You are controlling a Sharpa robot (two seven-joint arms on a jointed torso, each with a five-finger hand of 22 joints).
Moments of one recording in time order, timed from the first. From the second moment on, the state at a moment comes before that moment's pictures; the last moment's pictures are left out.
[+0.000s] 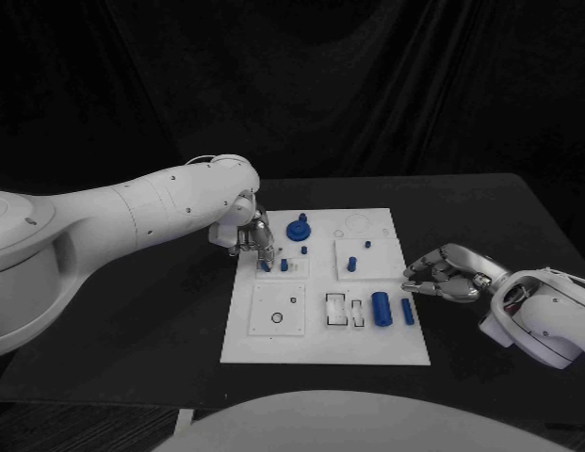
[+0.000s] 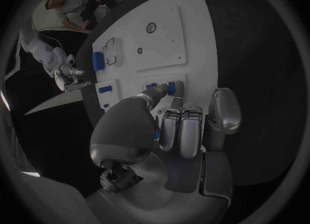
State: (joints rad) left arm 1.27 -0.41 -0.21 0.91 -0.79 0.58 -0.67; left_hand 1.17 0.01 0.39 -0.05 0.33 1.01 0.07 0.08 1.02 1.47 0.00 1.57 1.31 1.47 -0.05 1.57 1.31 0.08 1.34 0.07 1.22 1.31; right arm 1.09 -1.02 -0.25 1.58 -1.09 -0.37 0.06; right_hand 1.36 0.02 -0.05 0.27 0.13 0.92 0.12 0.11 0.16 1.47 0.03 1.54 1.31 1.46 -0.04 1.45 1.31 0.08 1.43 0.08 1.13 1.31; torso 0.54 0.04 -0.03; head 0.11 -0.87
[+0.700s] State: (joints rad) left arm 1.27 -0.41 -0.21 0.90 -0.79 0.58 -0.67; left_hand 1.12 0.03 0.38 -0.05 0.10 1.00 0.08 0.07 0.98 1.47 0.01 1.57 1.31 1.47 -0.04 1.57 1.31 0.08 1.34 0.08 1.22 1.31; right arm 1.09 -1.02 -0.25 1.58 -1.09 -0.37 0.06; right_hand 1.36 0.02 -0.05 0.27 0.13 0.92 0.12 0.11 0.16 1.47 0.03 1.54 1.31 1.46 -0.04 1.45 1.31 0.08 1.43 0.08 1.13 1.31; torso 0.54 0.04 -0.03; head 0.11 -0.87
